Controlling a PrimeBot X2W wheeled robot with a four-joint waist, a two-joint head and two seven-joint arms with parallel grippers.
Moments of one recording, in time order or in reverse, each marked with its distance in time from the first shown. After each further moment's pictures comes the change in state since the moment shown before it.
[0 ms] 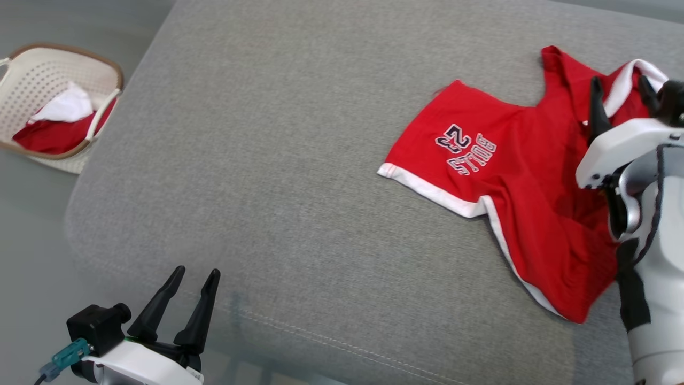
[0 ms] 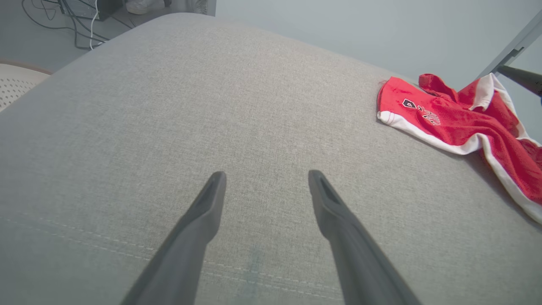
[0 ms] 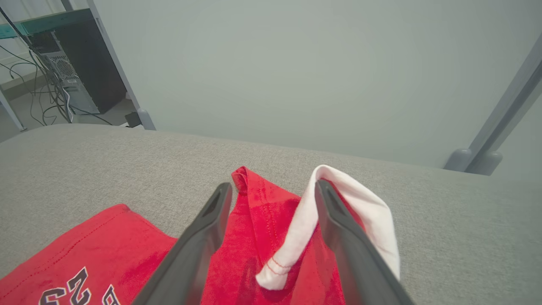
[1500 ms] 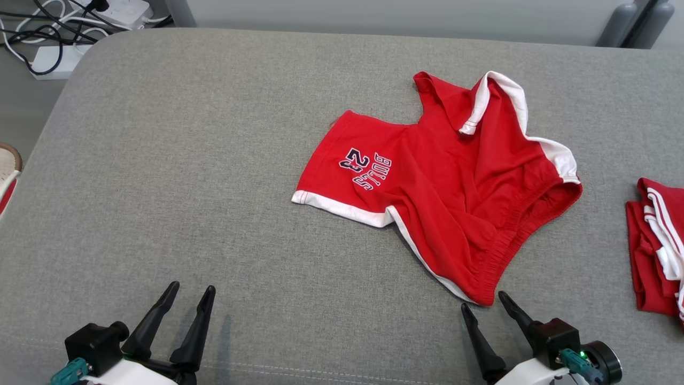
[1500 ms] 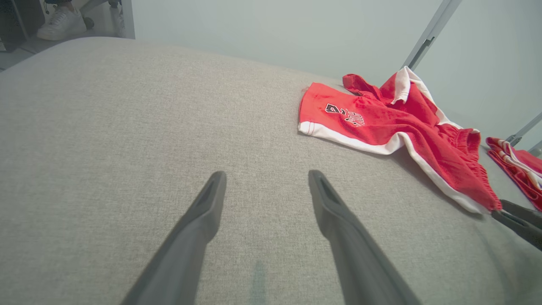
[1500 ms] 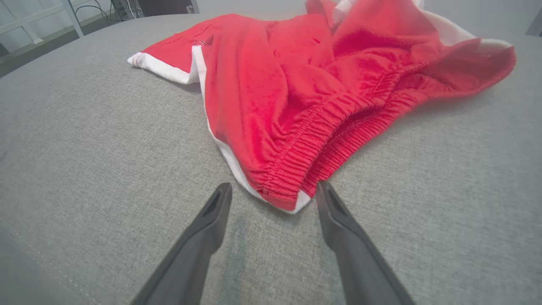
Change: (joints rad) left arm 0.071 -0.009 0.055 -0.032 0.084 0.000 0.000; right arm 0.751 0.007 0.482 -0.405 0.244 0.000 -0.133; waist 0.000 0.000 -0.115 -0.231
